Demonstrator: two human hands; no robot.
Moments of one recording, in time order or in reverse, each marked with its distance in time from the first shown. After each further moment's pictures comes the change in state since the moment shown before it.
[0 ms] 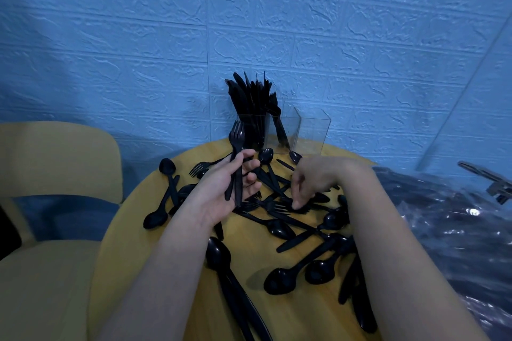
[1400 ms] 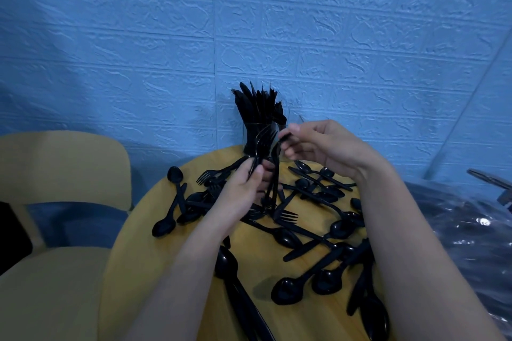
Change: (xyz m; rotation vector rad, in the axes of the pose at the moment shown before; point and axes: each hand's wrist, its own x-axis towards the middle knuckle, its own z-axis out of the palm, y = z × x) left_hand 0.001 -0.014 0.005 0.631 -0.072 0.333; right_hand -0.028 -0.014 -0.023 1.216 0.343 -0.546
